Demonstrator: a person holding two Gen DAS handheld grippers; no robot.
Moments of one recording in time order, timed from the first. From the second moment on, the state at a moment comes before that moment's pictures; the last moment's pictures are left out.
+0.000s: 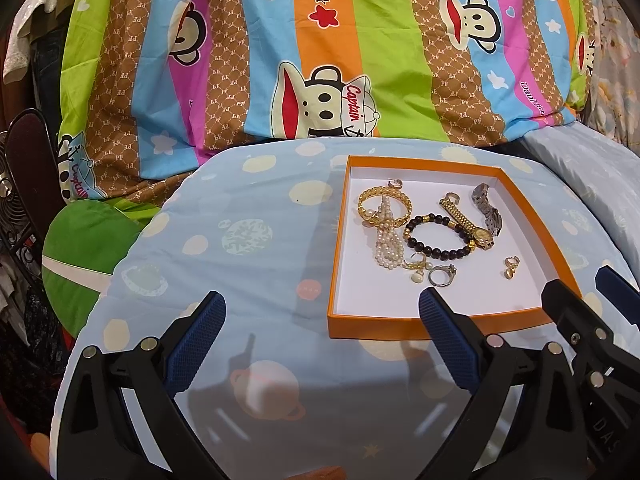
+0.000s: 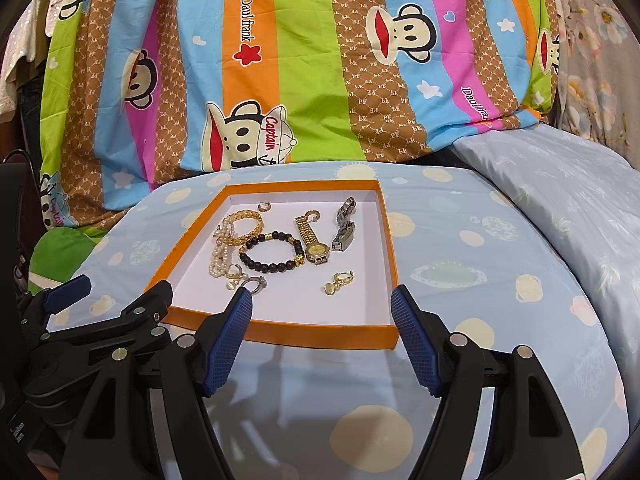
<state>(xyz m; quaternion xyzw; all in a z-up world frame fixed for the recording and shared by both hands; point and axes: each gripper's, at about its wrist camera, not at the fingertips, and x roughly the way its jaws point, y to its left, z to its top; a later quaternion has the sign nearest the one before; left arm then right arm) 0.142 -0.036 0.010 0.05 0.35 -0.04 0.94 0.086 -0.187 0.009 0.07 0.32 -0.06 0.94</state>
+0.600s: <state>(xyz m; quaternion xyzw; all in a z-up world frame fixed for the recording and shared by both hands) 0.143 -0.033 0.007 0.05 0.35 -0.04 0.93 0.086 -0.186 0.007 0.07 0.32 -0.06 0.94</state>
